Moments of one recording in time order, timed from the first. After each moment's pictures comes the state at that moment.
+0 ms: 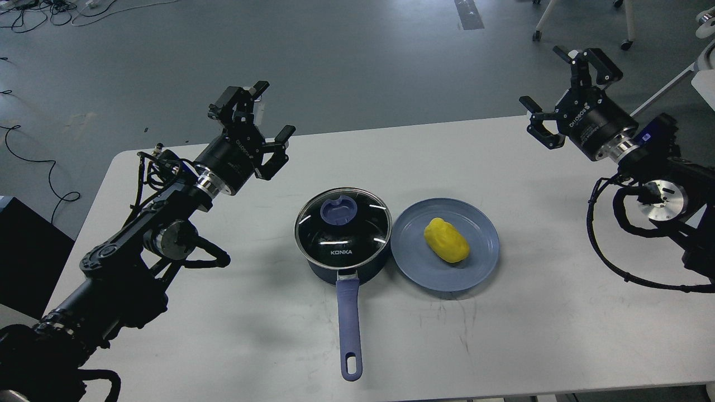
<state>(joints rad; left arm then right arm) -0.74 0.28 -0.73 -0.79 0.38 -0.42 -0.36 0.78 -0.47 0.45 0.69 -0.02 0.49 0.49</state>
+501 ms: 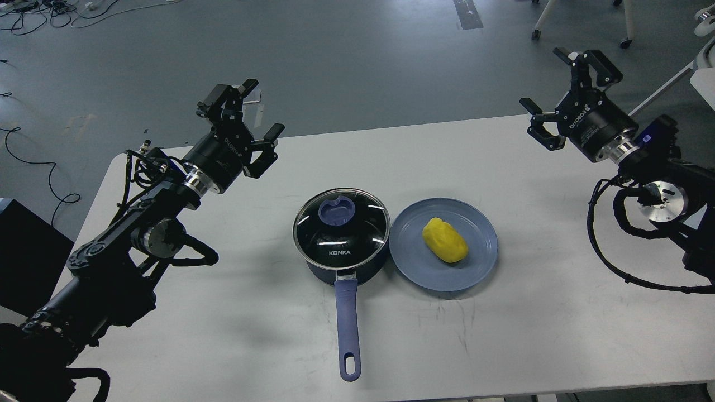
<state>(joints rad) -0.76 0.34 -0.71 -0.74 0.39 -0.45 -0.36 0.77 -0.47 0.45 0.69 -0.02 0.49 0.49</state>
